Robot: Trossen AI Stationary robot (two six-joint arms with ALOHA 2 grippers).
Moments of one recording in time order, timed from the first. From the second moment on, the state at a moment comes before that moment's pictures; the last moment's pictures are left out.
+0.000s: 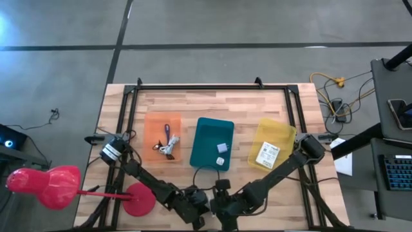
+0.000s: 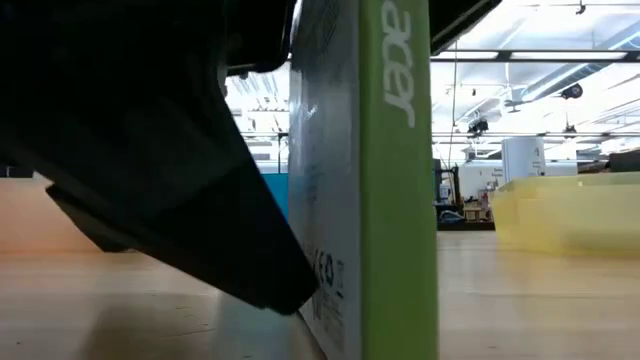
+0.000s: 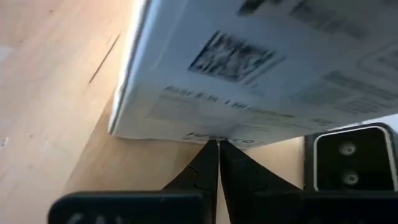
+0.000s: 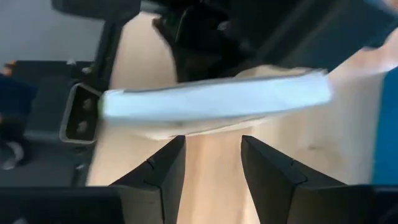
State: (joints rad) left arm -0.66 2.06 1.23 0.11 -0.30 -0.98; right arm 0.63 2.09 1.66 -0.62 0.26 0.44
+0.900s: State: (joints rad) left arm -0.66 2.06 1.23 0.11 -0.30 -0.99; right arm 0.65 2.07 1.66 -0.71 0.38 0.21
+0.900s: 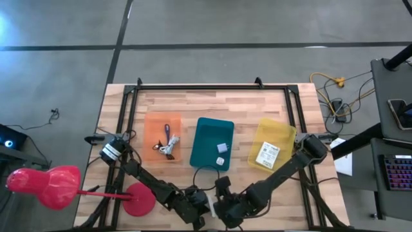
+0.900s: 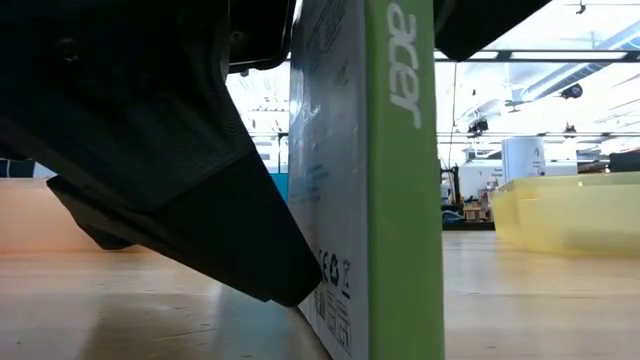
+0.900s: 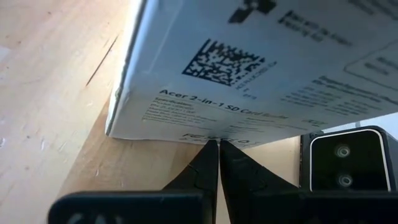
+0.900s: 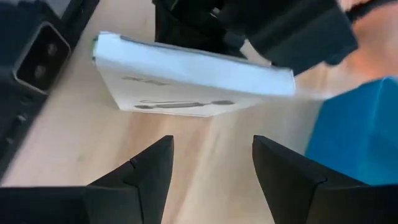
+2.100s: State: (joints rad) left arm -0.66 2.06 1.23 0.11 -0.26 -0.99; right arm 0.71 2.05 1.65 -0.54 0.37 -0.81
